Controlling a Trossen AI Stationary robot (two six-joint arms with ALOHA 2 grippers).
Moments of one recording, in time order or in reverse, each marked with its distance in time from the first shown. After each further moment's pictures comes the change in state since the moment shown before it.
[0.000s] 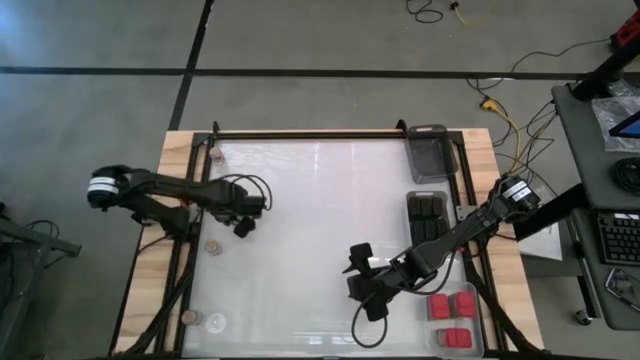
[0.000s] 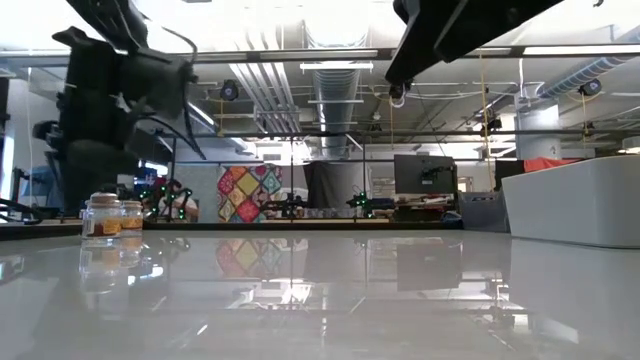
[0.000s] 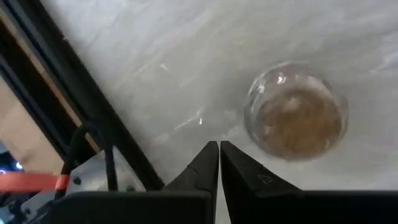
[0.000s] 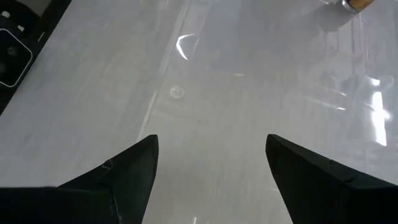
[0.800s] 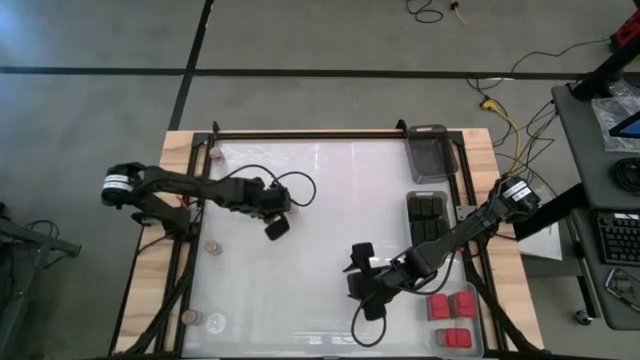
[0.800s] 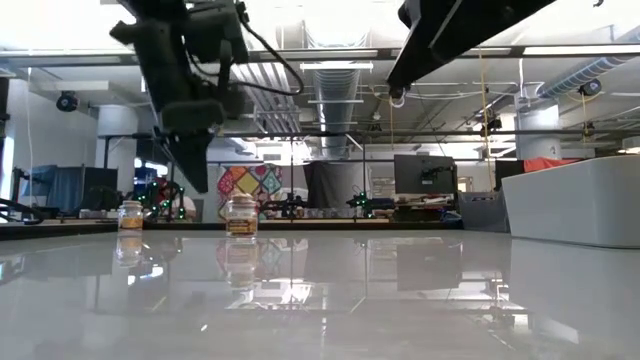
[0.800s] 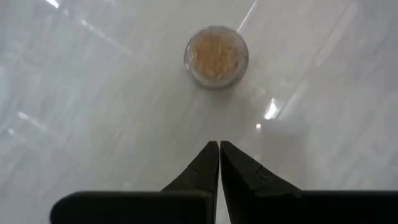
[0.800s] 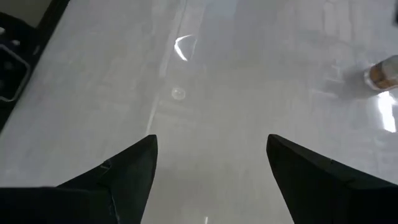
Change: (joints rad) left arm -0.031 0.135 0.215 0.431 -0.015 0.480; right arm 0.000 0.000 -0.007 0.007 0.007 0.076
